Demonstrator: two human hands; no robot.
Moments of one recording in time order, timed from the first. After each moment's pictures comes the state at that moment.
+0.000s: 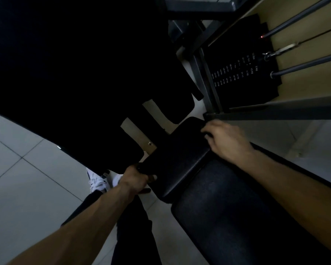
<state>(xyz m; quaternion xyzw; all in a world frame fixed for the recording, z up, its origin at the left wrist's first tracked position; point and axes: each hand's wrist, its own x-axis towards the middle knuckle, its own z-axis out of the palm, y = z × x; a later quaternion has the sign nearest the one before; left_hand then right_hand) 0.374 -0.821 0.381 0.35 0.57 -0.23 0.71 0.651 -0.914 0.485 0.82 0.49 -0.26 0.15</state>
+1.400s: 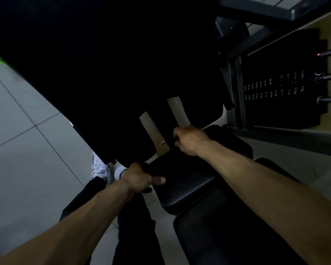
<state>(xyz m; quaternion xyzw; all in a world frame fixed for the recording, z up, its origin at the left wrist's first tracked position) 0.361 -0.821 0.361 0.33 0.58 -0.22 0.71 0.588 -0.823 0.353 0.69 0.53 -0.43 0.25</state>
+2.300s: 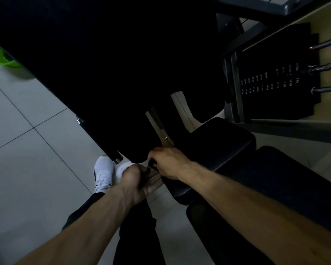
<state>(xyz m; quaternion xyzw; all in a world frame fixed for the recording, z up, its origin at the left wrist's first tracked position) 0.338 -0.826 0.372 -0.11 0.64 -0.06 0.75 0.481 -0.850 0.366 0.63 0.60 -0.47 0.17</state>
